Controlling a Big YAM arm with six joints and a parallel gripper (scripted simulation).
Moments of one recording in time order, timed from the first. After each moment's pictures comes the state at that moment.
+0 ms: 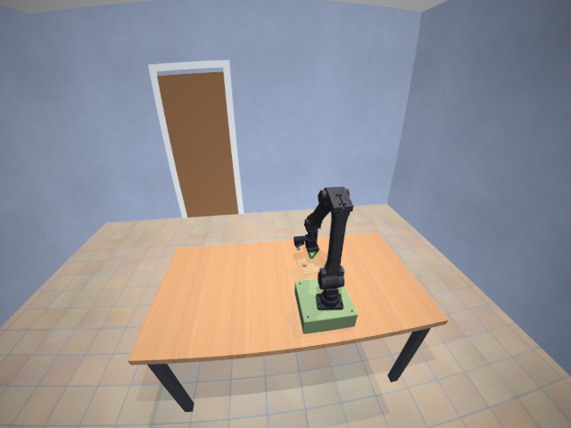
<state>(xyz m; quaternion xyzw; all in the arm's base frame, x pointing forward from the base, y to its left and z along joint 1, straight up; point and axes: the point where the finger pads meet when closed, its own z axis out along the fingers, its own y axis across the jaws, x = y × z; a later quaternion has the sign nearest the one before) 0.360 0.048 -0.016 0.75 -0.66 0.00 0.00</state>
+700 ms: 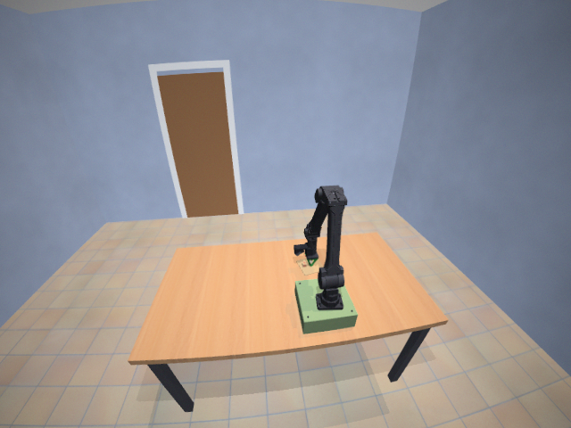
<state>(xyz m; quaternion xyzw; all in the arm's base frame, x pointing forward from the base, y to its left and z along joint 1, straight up) 0.360 0.048 -0.075 0.75 -0.66 0.00 0.00</state>
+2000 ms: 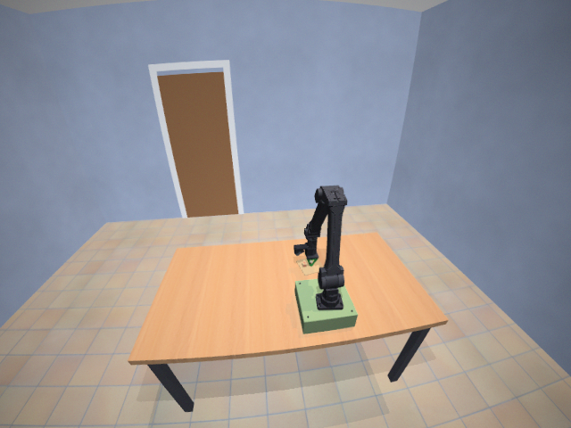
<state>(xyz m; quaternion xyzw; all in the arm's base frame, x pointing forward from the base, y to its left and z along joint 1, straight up) 0.361 0.047 -0.075 0.75 -0.66 0.00 0.00</state>
